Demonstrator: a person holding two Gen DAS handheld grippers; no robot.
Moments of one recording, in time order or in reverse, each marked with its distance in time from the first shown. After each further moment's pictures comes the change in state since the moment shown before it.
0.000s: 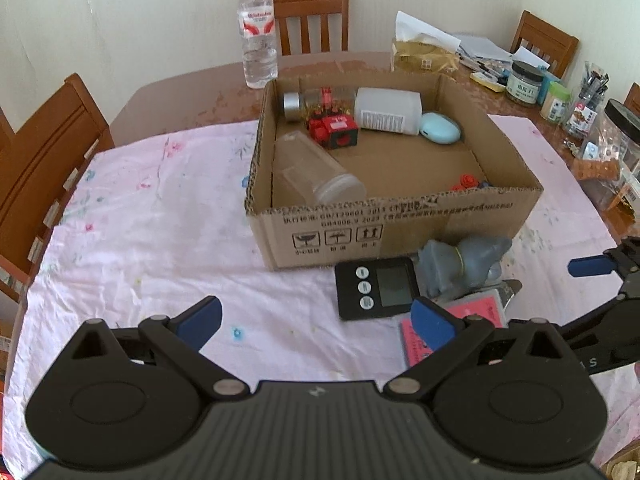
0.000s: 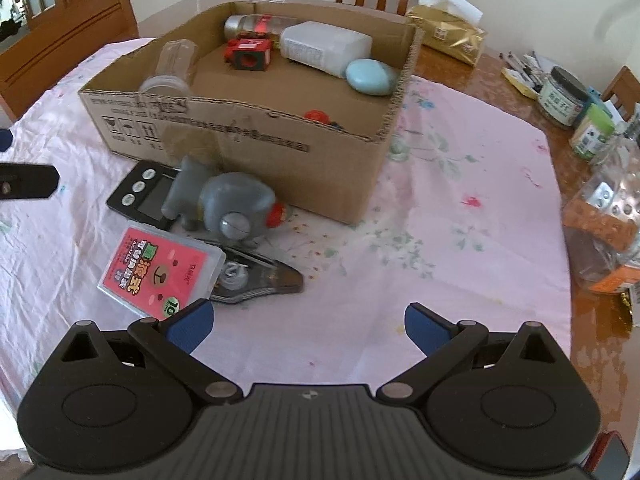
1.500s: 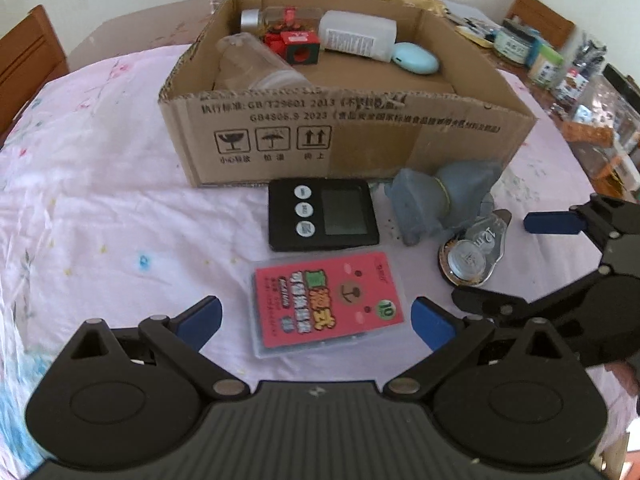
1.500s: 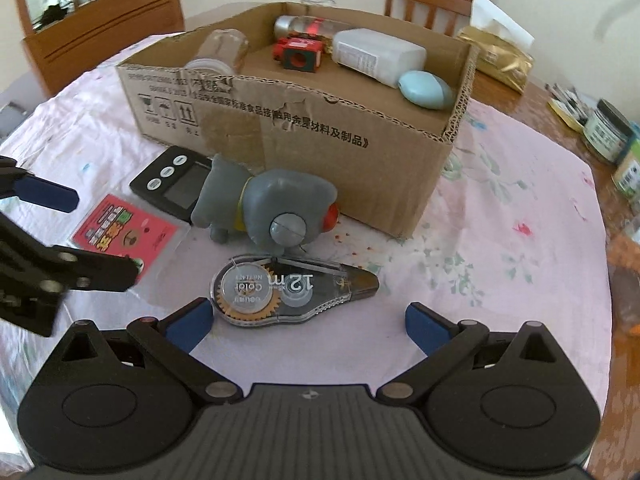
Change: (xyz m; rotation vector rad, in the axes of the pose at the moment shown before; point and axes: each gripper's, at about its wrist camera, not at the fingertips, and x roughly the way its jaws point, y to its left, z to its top) left arm 0.050 -0.031 -0.035 -0.075 0.121 -0.103; right arm 0.023 0.008 -0.009 -0.124 -0.077 0.085
